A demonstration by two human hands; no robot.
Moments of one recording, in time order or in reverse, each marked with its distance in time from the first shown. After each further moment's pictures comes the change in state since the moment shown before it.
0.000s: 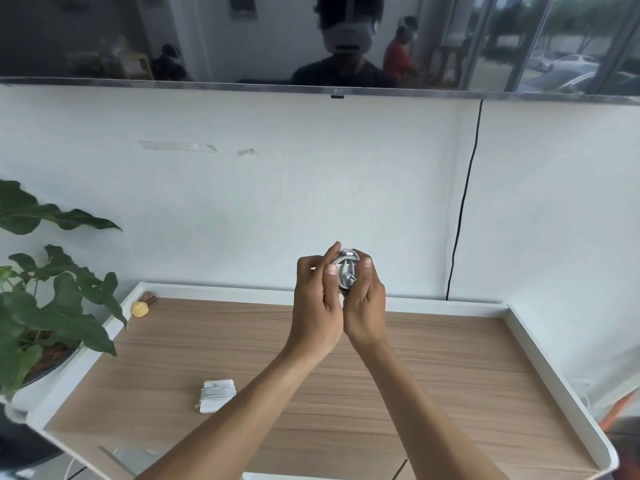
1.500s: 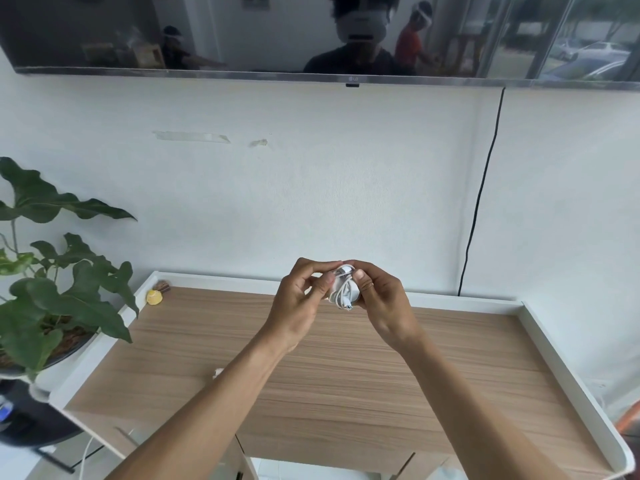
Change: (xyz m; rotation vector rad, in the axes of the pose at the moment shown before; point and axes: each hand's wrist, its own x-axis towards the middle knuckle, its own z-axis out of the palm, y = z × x) left_hand 0.006 -0.035 -0.039 -0.356 -0.225 -0.223; right_hand 0.004 0.014 -0.029 0.261 -0.419 0.162
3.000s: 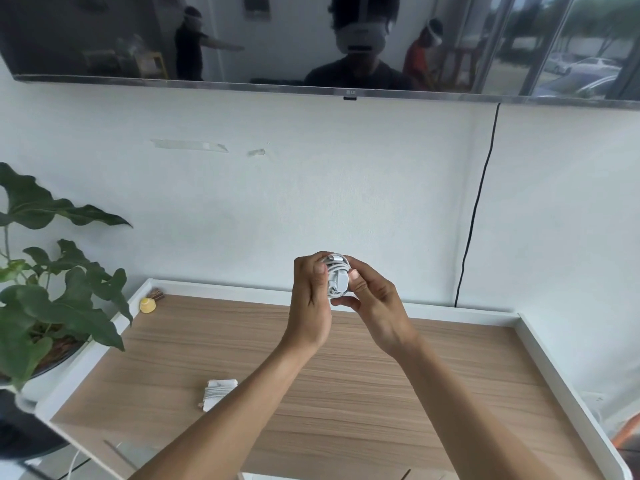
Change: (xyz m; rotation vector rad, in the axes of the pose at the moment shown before) left_hand 0.014 0.004 0.035 0.065 0.214 0.150; right_hand 0.013 -0.008 0.000 0.118 -0.070 -0.027
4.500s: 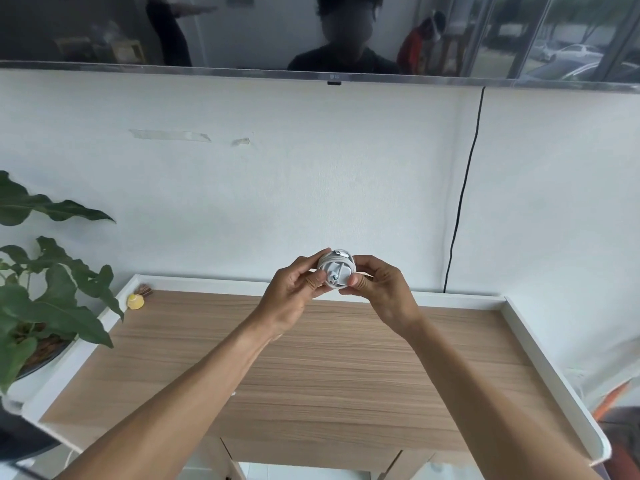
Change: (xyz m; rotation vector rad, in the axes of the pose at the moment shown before) left_hand 0.012 -0.013 -0.029 -0.159 -0.388 -0.247; right_hand 0.005 0.014 -0.038 -0.024 0.022 0.064
